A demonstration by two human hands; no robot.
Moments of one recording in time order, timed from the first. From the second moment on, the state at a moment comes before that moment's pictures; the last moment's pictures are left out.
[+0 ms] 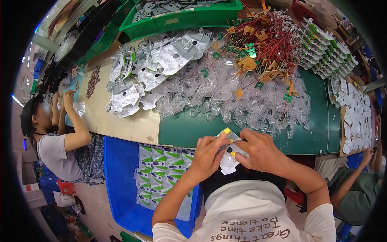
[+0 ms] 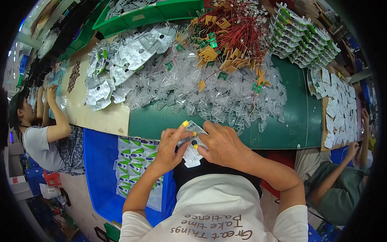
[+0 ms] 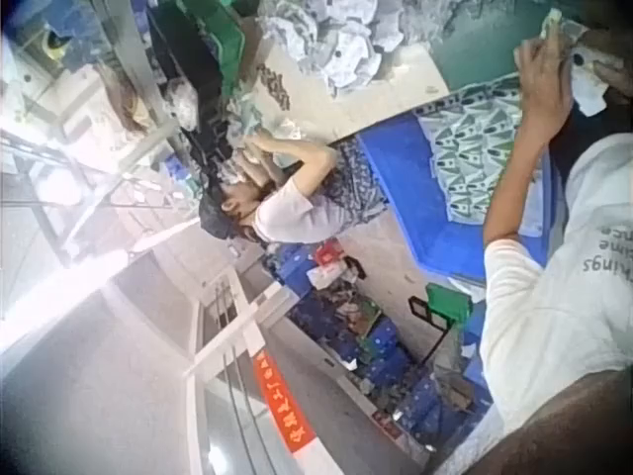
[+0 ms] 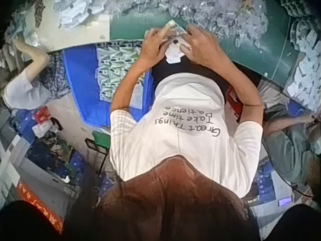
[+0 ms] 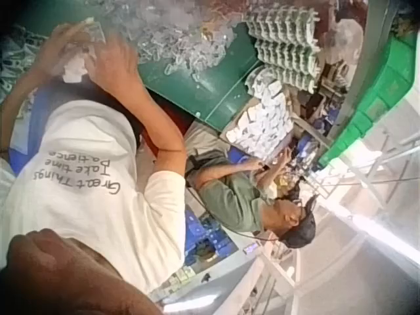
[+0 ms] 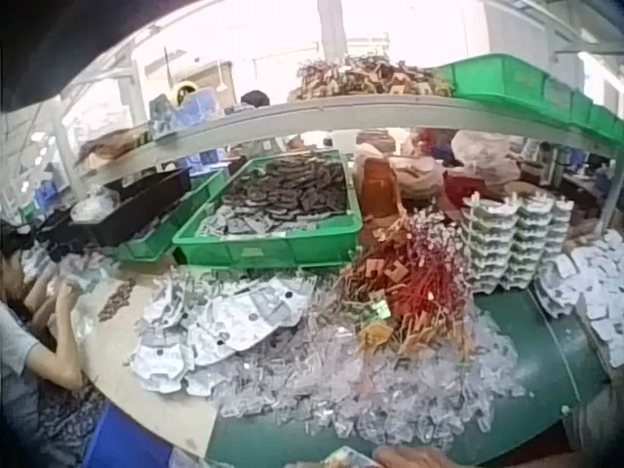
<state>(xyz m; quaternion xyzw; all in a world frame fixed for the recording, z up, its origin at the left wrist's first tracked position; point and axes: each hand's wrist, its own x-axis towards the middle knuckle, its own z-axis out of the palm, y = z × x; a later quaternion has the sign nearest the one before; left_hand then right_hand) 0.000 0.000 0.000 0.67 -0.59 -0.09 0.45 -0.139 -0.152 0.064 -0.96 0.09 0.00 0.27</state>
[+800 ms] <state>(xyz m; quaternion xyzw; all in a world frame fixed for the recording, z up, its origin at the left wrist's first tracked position) -0.003 0.000 0.014 0.68 -0.61 -0.16 0.38 -0.173 -0.118 0.033 -0.93 0.02 -0.23 0.28</state>
